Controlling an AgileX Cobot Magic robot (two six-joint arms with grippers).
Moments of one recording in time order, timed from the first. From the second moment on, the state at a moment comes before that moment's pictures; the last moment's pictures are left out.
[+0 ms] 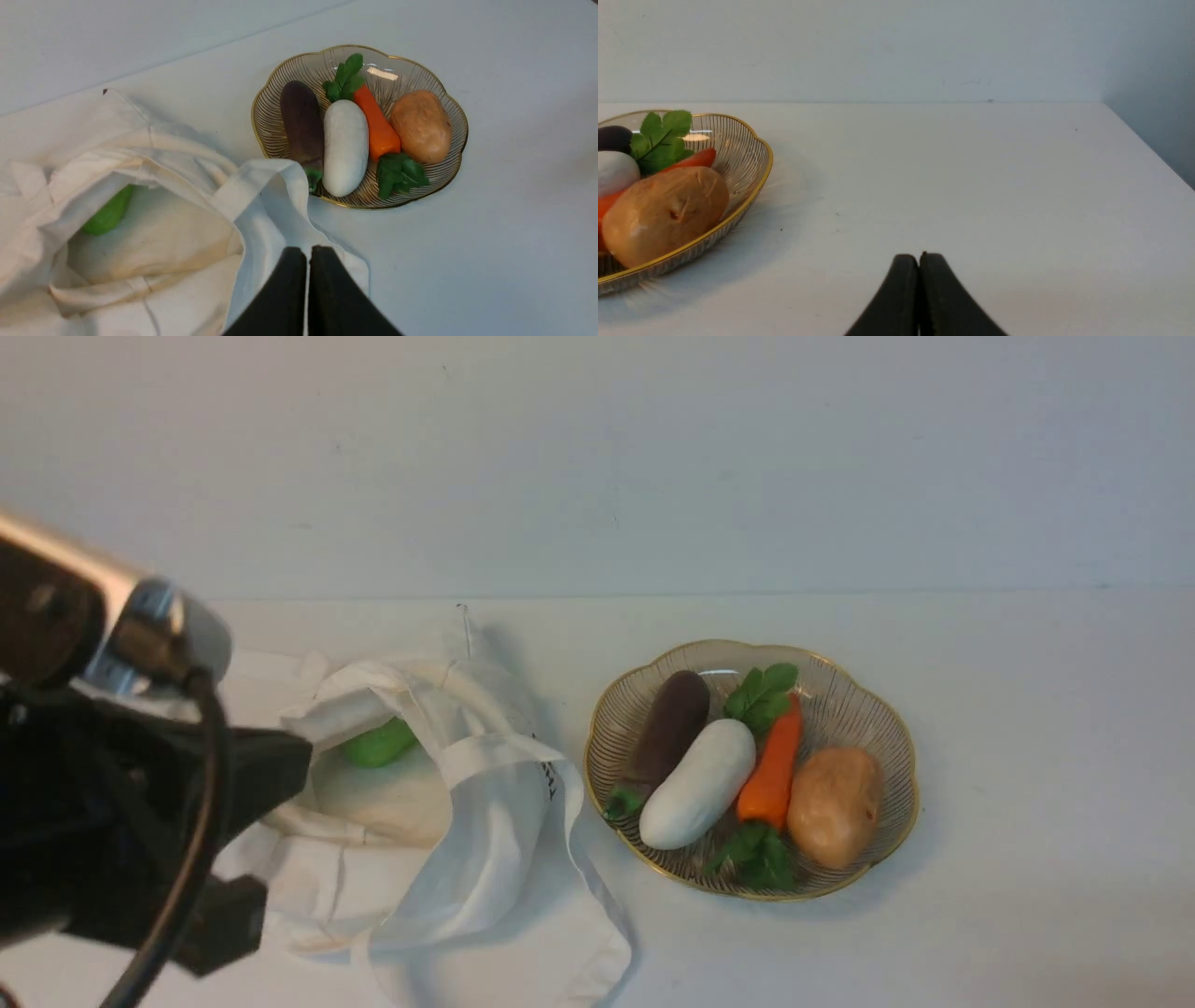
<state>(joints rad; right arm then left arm) -0.05 -0.02 0.02 -0.11 0.37 0.10 -0.59 0.70 -0.75 -0.05 0.65 -0.09</state>
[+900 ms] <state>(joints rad) -0.05 -0.02 0.02 -0.11 0.37 0.10 -0.52 0.42 -0.54 -0.07 0.54 0.01</state>
